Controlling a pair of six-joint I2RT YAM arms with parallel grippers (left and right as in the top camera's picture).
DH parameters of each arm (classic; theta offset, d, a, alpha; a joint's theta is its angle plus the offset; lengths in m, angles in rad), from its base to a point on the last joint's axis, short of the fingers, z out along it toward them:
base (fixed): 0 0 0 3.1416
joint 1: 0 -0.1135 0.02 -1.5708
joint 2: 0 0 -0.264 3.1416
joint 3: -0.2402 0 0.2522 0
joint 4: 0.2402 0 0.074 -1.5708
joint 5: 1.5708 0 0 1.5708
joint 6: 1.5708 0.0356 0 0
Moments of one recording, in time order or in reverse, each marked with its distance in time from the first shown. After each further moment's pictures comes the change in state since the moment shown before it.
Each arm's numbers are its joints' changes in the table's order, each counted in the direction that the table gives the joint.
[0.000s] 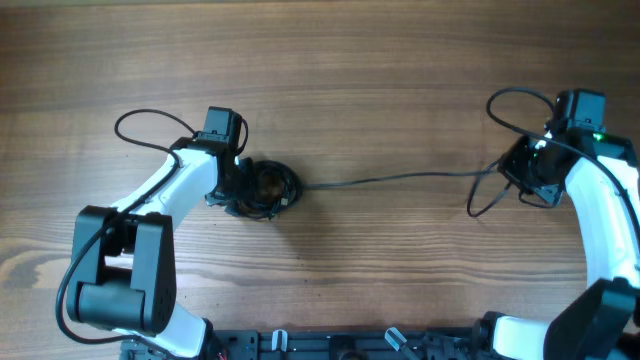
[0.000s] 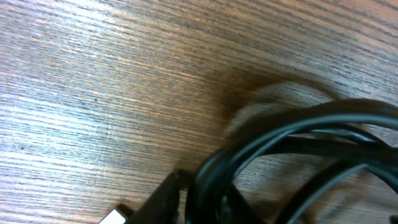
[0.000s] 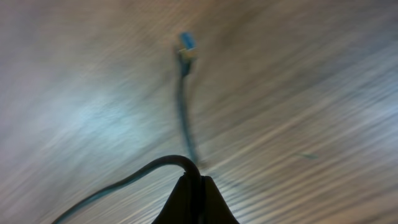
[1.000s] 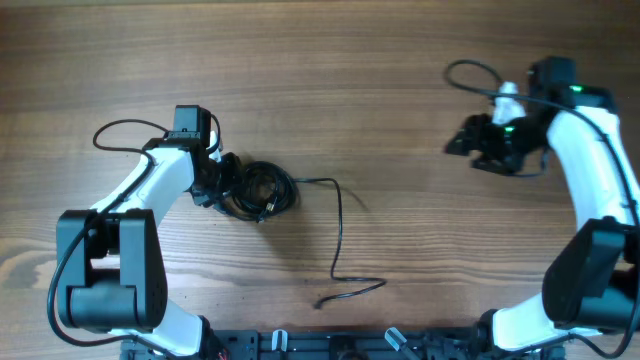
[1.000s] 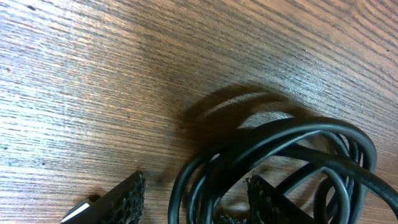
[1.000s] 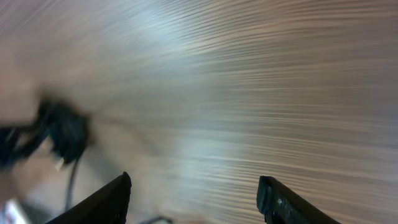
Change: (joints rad) left arm -0.136 0.000 0.000 -0.009 0.176 0.032; right arm -0.145 -0.224 -0.249 0.184 -0.466 -0.348
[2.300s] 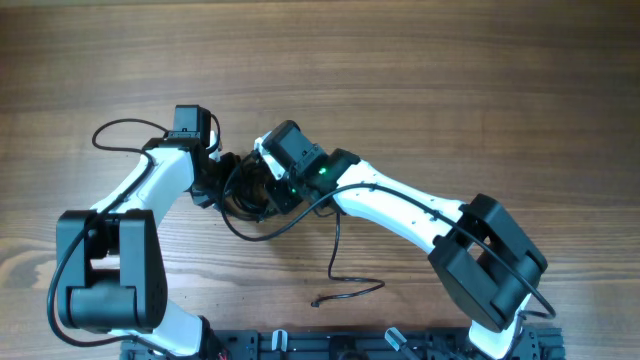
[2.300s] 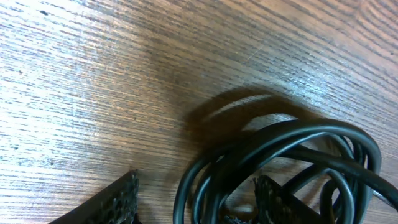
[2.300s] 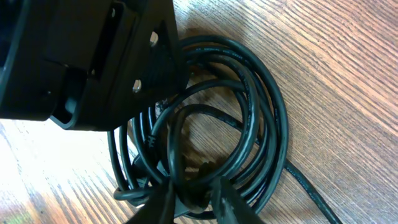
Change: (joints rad) left arm 0.000 0.000 0.000 0.001 -0.015 0.000; right arm -0.955 -0.228 0.003 -0.688 0.317 0.066
